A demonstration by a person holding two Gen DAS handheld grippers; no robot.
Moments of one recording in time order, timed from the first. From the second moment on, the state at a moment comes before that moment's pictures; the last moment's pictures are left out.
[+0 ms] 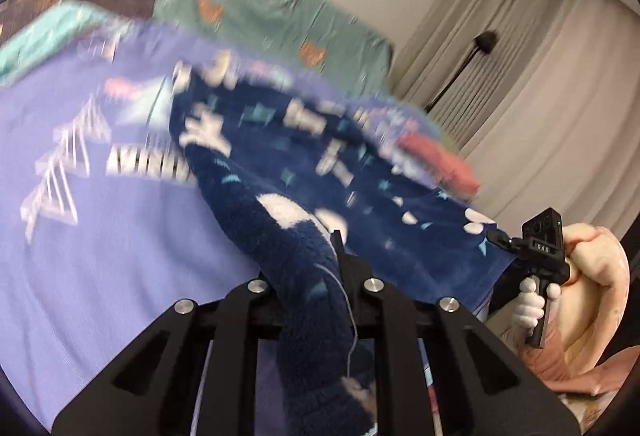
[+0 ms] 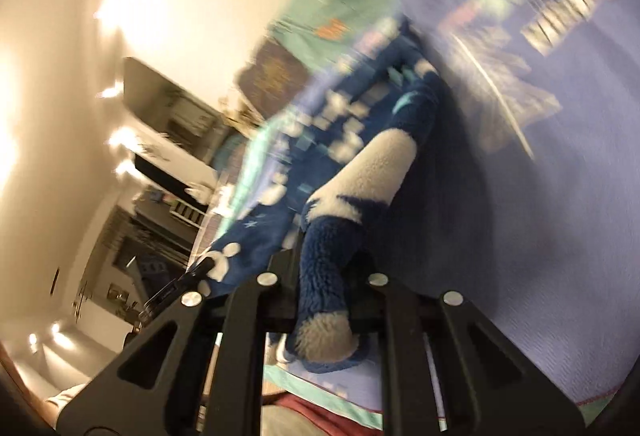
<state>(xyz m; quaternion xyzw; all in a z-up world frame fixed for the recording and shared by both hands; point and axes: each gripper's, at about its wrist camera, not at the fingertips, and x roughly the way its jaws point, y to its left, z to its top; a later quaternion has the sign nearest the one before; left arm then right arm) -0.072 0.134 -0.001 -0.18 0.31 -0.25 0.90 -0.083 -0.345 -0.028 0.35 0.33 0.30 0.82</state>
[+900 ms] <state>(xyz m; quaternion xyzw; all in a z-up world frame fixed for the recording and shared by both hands) -0.108 0.146 0.028 -0.20 0.27 -0.22 0.92 -0.152 -0.373 0.010 0.37 0.19 0.24 0.88</state>
